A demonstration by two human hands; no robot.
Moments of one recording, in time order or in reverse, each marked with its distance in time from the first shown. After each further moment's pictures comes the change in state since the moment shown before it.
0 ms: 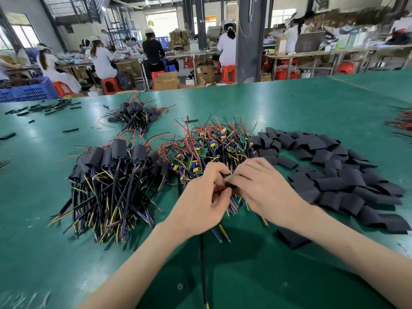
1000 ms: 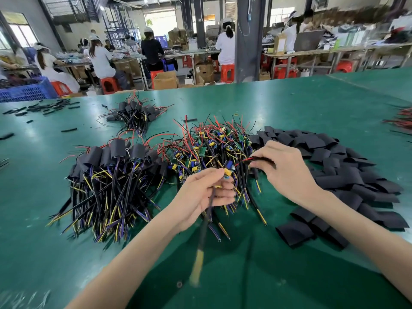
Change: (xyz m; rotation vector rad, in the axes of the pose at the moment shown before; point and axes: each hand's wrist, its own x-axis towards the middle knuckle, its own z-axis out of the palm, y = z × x) left_hand 0.014 -0.005 -0.001 -1.077 -0.067 -0.651; right_hand 0.001 0.038 -0.004 0.355 0.132 0.413
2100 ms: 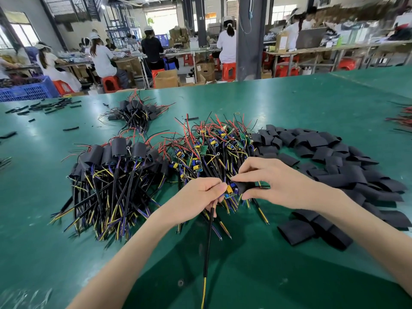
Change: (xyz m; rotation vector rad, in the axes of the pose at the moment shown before) left_hand -0.006 0.005 -0.013 0.791 -0.115 0.049; right_hand -0.005 -0.011 -0.006 0.116 -0.498 -0.180
